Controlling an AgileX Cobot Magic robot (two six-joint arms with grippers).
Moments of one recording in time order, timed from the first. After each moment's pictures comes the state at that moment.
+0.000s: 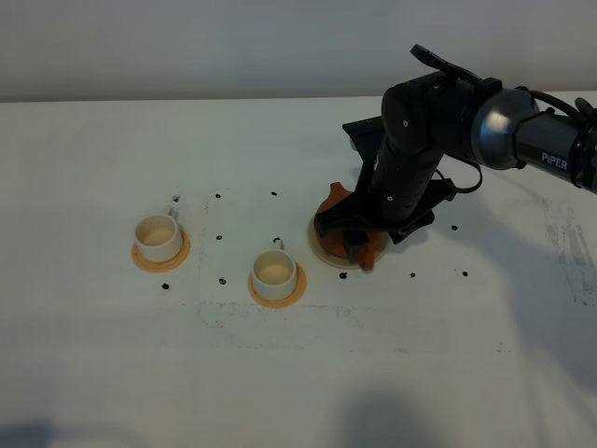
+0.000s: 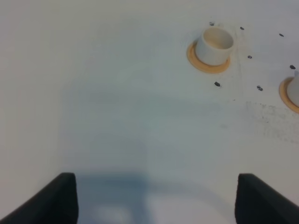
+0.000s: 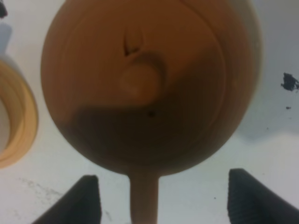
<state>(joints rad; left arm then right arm) 0.03 -0.01 -0.45 -0.02 1.06 -0.14 0.54 2.13 -1.58 0.05 0.95 0.14</state>
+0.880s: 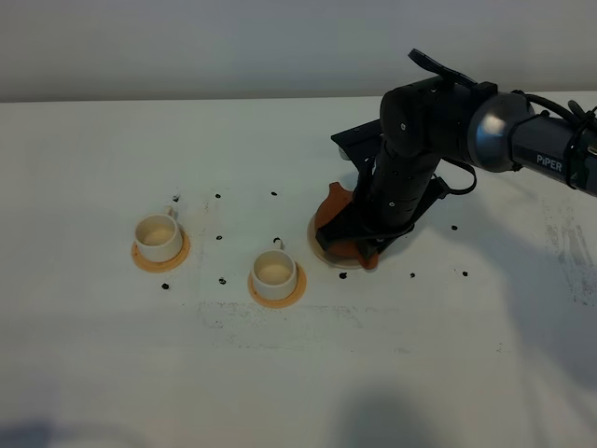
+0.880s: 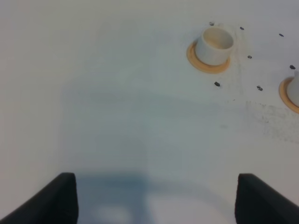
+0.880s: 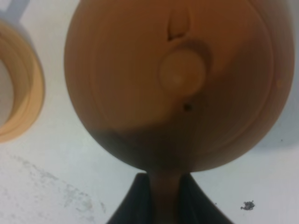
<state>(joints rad) 0.03 -0.01 -0.45 -0.02 1.06 -0.14 0.54 2.14 -1.58 0.08 0.96 -0.02</state>
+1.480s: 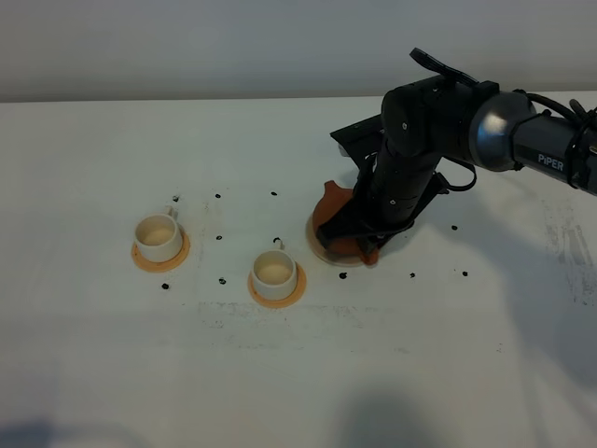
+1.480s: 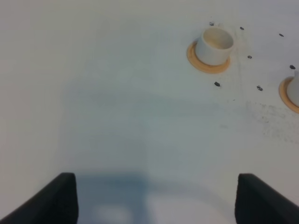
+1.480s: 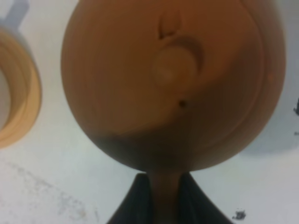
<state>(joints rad) 0.03 -0.01 -0.45 -0.02 1.06 -0.14 0.54 2.14 -1.58 0.07 0.93 -0.04</state>
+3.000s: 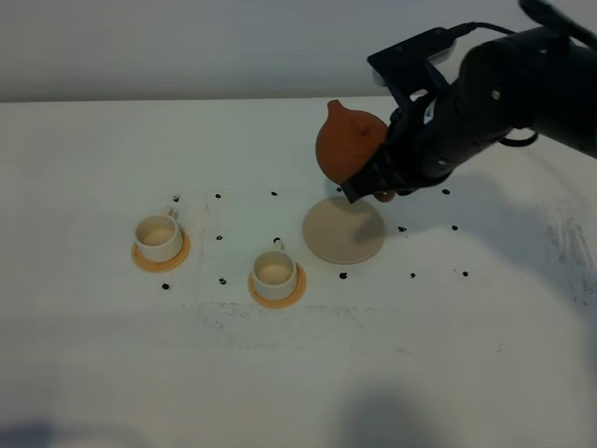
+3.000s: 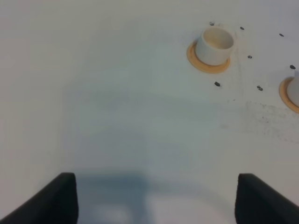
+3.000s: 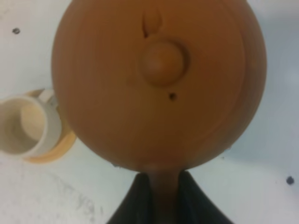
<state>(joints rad) 0.03 -0.01 -0.45 -0.02 1.06 -0.14 0.52 1.76 -1.35 0.06 0.73 -0.10</state>
